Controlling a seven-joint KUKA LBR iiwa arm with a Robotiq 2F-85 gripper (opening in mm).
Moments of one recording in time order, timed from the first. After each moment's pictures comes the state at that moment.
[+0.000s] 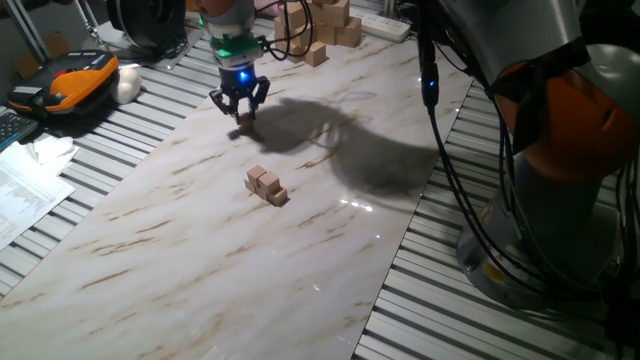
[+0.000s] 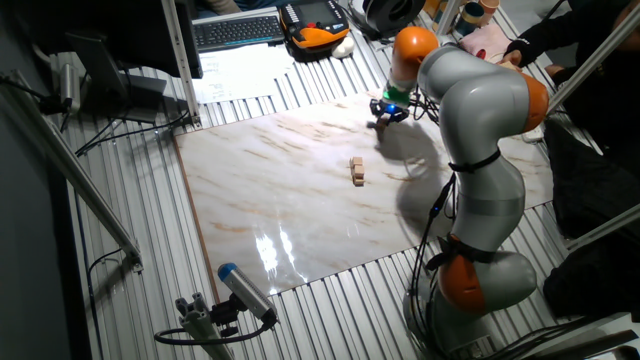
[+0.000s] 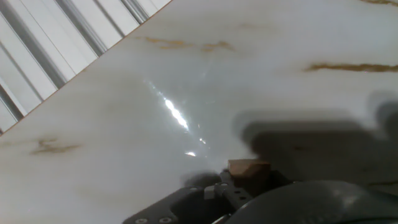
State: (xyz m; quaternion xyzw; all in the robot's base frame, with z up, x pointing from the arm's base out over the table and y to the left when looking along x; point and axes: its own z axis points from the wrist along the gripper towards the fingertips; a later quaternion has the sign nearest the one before) arm 0.649 -0.094 0.043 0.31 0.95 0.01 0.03
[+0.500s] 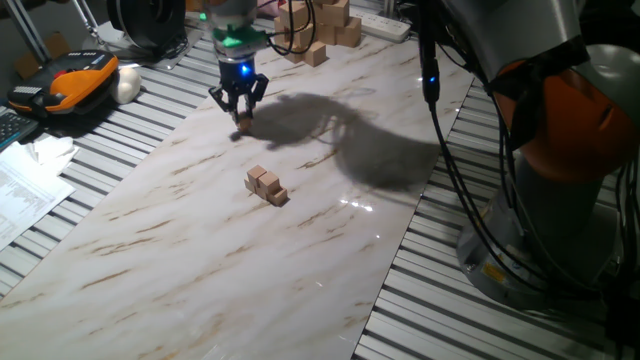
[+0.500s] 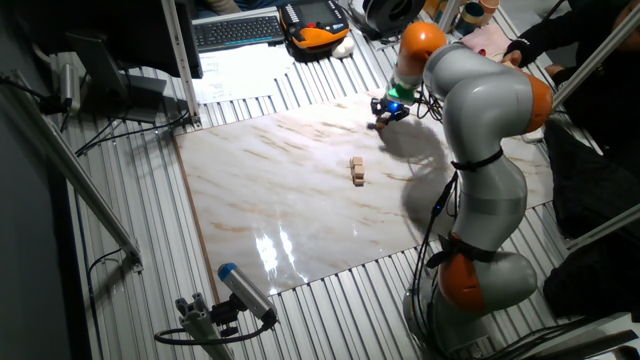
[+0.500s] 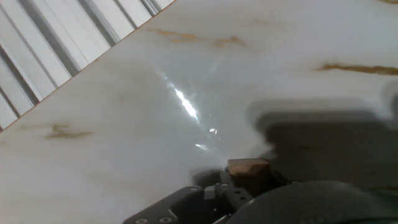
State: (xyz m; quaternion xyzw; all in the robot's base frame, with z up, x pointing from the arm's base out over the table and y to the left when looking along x) arm 0.647 -0.081 0.061 0.26 0.96 0.05 0.02
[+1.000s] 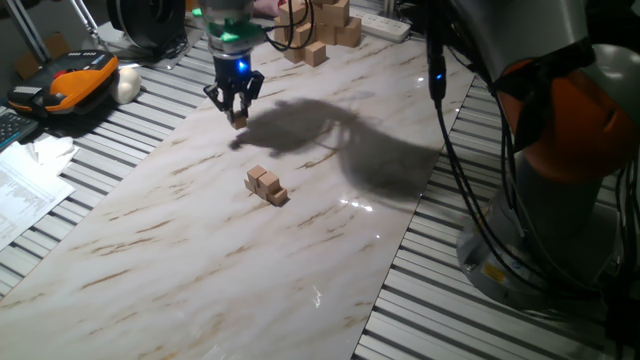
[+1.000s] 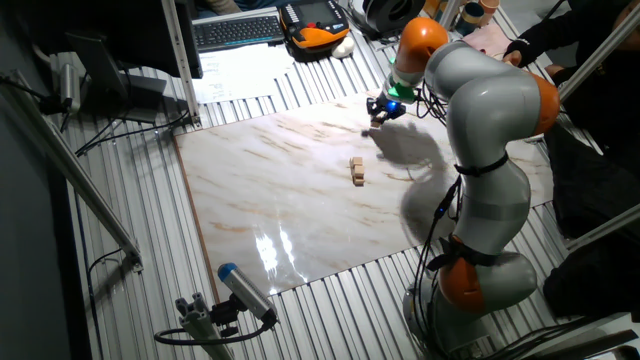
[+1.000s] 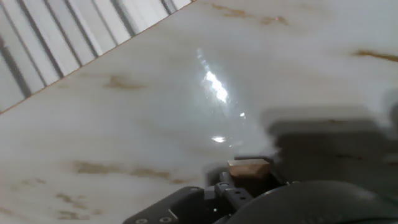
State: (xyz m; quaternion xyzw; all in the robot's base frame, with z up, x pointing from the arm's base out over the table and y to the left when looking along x) arm 0.625 -0.040 0.093 0.21 0.98 0.06 0.02
